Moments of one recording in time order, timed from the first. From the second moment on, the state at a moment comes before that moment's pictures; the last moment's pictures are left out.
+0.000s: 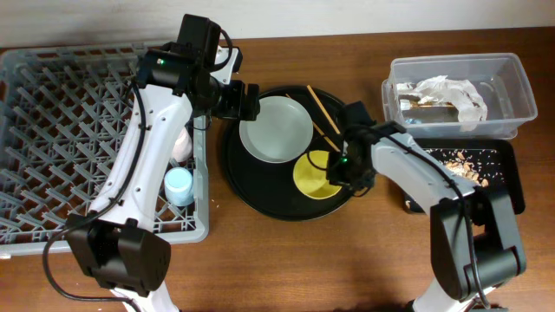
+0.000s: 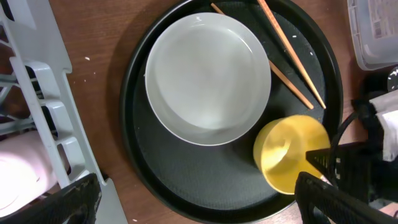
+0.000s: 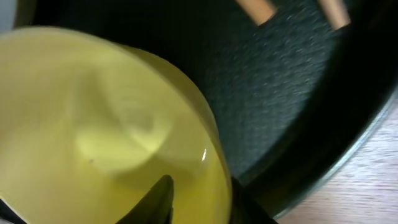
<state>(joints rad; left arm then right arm) -0.27 1.91 1.96 -1.21 0.21 -0.11 0.31 1.81 1.18 -0.81 -0.18 0.51</state>
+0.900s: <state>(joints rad) -0.32 1.91 1.80 -1.12 0.26 -0.12 0.15 1.68 1.52 -1.11 -0.23 0.41</state>
